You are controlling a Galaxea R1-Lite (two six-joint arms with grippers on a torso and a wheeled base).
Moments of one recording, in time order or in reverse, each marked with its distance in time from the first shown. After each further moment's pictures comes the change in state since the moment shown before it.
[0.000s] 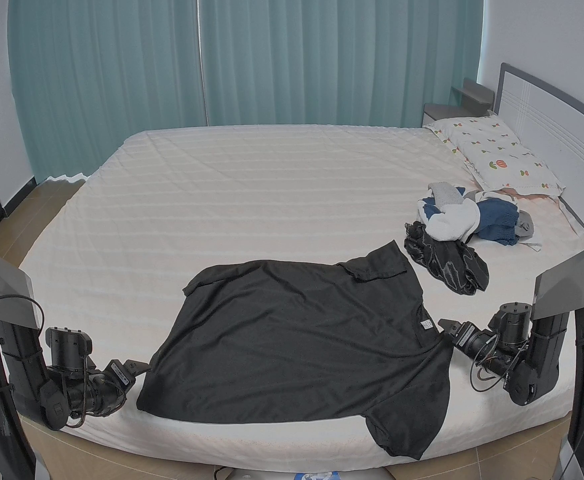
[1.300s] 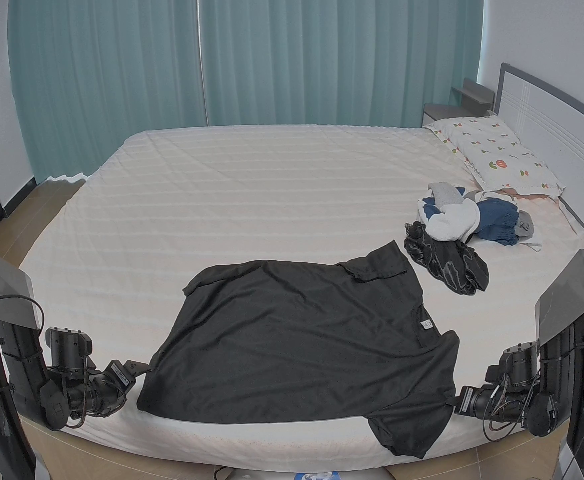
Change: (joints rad) left arm 0.000 0.000 0.002 0.000 0.000 0.001; right arm 0.064 -0.017 0.378 0.000 0.147 -0.215
